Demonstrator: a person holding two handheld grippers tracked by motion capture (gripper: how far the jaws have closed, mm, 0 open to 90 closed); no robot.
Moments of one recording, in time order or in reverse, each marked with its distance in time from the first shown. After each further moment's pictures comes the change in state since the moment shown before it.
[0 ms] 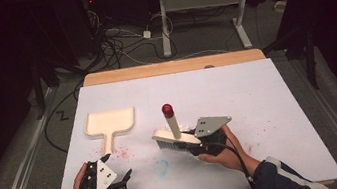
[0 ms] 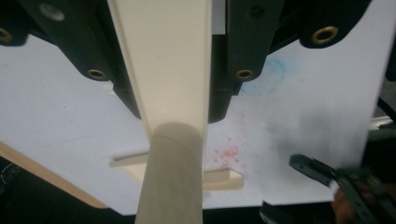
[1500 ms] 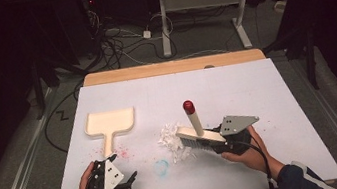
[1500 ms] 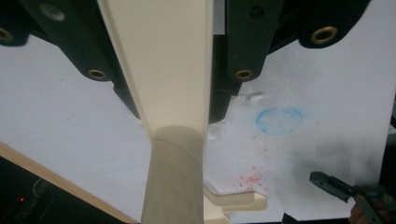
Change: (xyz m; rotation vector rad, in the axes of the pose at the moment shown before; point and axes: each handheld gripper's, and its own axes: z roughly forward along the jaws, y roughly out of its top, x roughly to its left) left arm -0.008 0.004 0.007 0.031 -0.043 0.046; right arm -0.015 -0.029 -0.047 0.025 -0.076 0.027
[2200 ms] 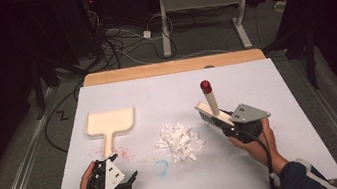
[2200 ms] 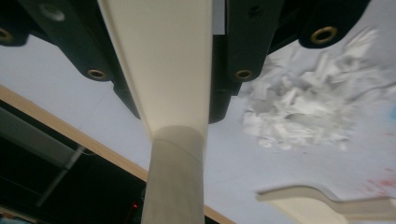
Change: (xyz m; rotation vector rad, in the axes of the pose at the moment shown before) left arm -0.001 0.002 0.001 0.002 -0.001 0.003; right arm -0.025 -0.009 -0.010 0.034 -0.401 0.039
